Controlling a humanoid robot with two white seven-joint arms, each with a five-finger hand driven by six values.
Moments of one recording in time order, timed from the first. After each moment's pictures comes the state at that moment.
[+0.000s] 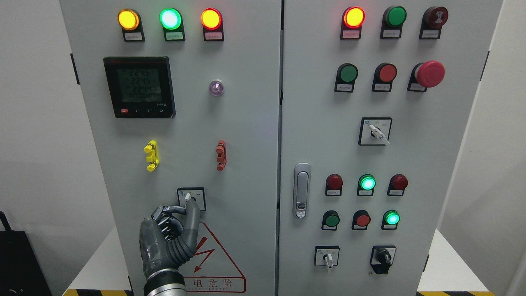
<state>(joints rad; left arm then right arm) -0.34 -0.14 -0.20 -1.95 -0.23 0.55 0.55 0.10 0.12 -0.19 -0.11 0.07 0.06 -0.02</state>
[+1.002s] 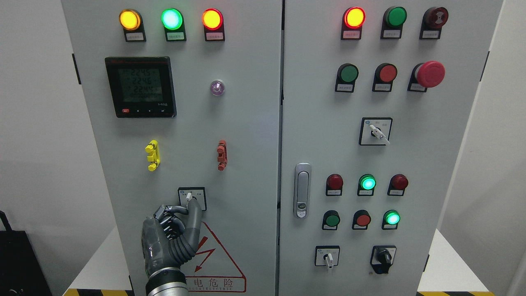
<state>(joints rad) -0.35 -0.14 -0.20 -1.94 -0.23 0.56 0.55 0.10 0.12 -0.19 -0.11 0.07 0.06 -0.02</state>
